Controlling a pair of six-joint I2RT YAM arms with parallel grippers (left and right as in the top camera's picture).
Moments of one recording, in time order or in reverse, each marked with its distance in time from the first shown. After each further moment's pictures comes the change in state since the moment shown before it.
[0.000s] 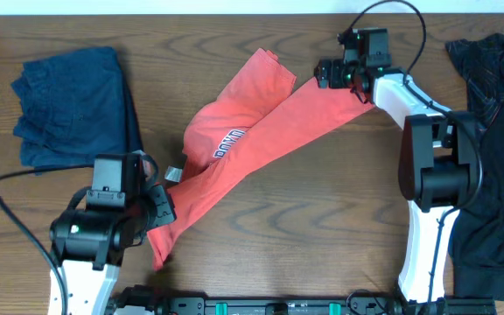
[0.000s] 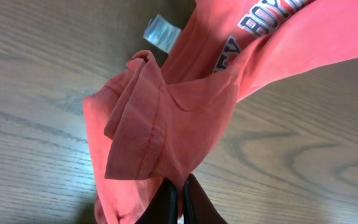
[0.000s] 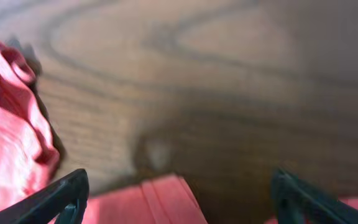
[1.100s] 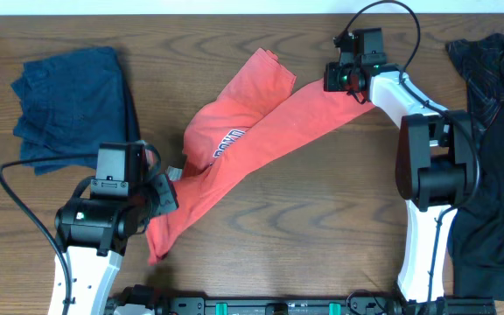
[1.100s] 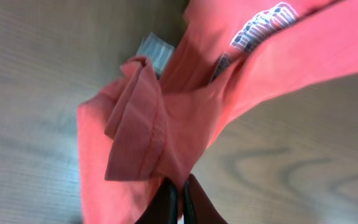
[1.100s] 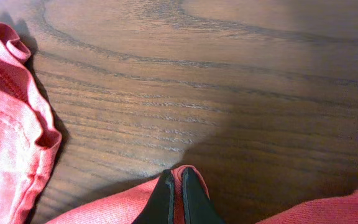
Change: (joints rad) left arm 0.000 0.049 0.000 0.109 0.000 0.000; right arm 0.007 -0.001 0.023 -0.101 0.001 0.021
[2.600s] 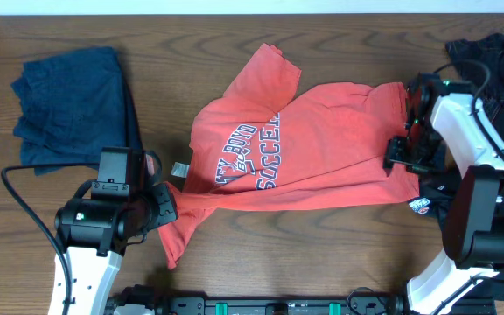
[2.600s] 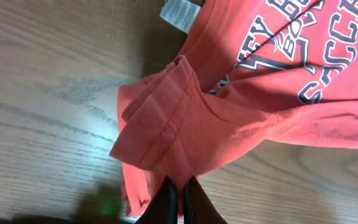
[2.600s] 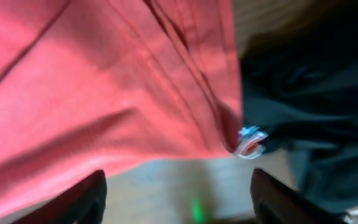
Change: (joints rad) left arm 0.000 -0.002 -0.002 -0.116 0.014 0.000; right arm -0.180 -0.441 -0.376 -0.915 0.304 0.160
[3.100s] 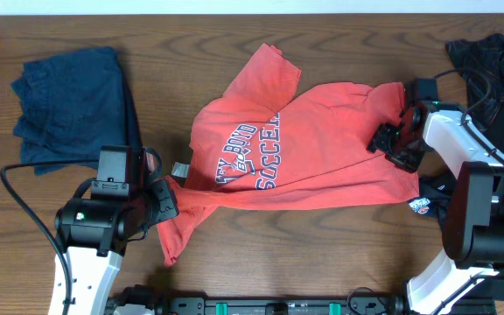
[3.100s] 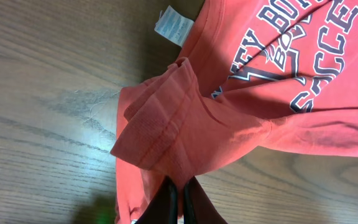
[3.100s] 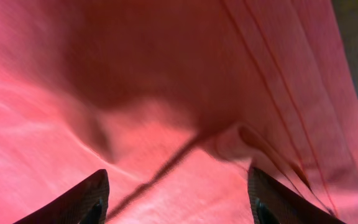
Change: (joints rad) left arm 0.000 0.000 0.000 0.031 0.000 0.000; right arm 0.000 0.002 -0.134 0.466 -0.164 0.179
